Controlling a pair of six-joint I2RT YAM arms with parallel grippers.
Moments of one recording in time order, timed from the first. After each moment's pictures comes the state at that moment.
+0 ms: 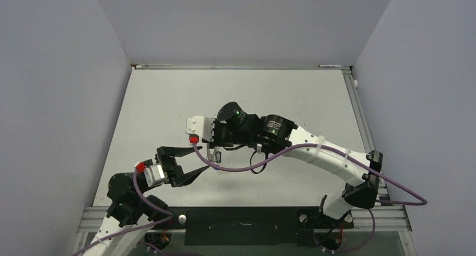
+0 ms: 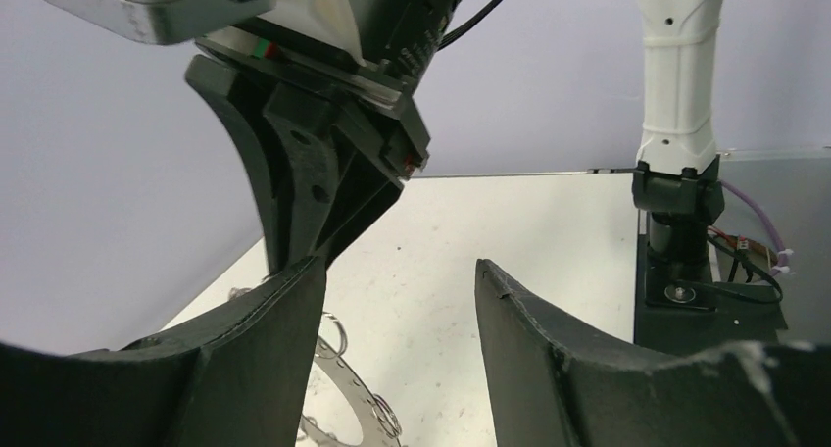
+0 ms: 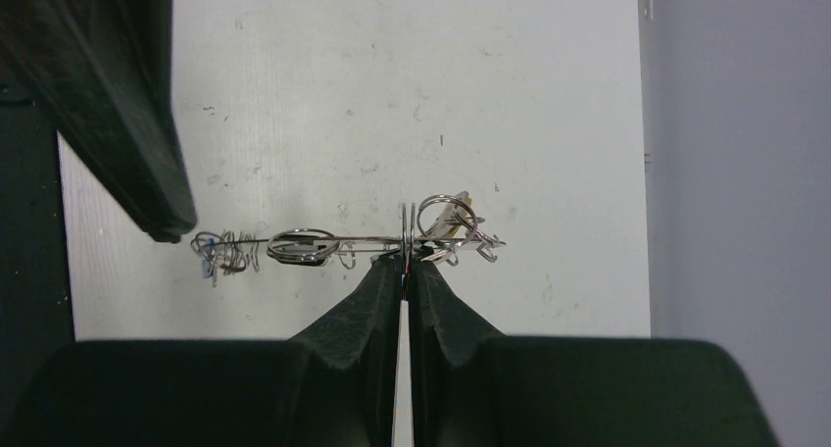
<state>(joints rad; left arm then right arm) -0.56 0.17 0.39 0.21 0.65 -0.04 1.17 1.56 1.69 -0.73 0.02 -0.58</state>
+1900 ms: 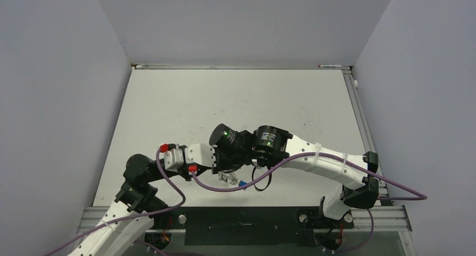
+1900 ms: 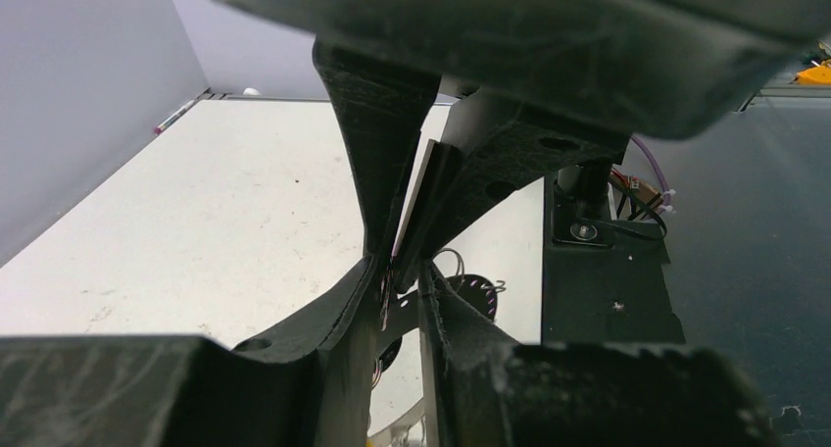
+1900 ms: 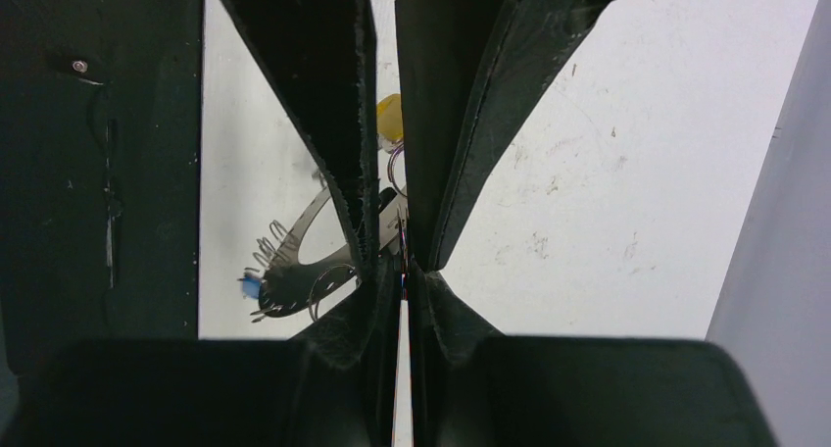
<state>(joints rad) -0.57 0.40 0.41 0.21 0.78 -0.10 1.31 1.59 1.76 -1.06 0.04 -0.53</state>
